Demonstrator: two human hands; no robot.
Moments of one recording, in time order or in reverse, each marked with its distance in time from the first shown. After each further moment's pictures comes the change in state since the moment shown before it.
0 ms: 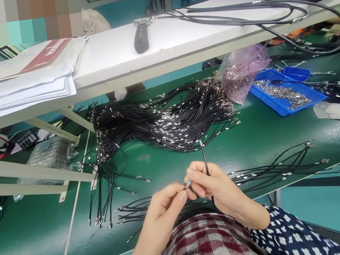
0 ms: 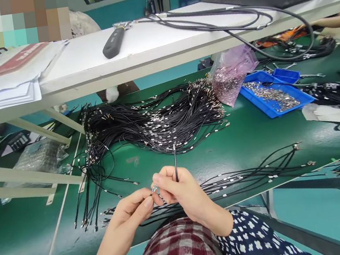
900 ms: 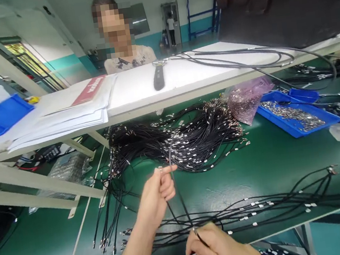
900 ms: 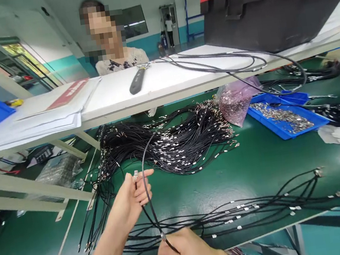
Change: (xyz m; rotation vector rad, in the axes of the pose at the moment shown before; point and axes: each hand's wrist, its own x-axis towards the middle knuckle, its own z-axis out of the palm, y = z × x) left_hand 0.051 0.016 -0.032 -0.463 0.272 0.101; right_hand -0.021 0.068 -0.012 -0.841 -0.321 -0.159
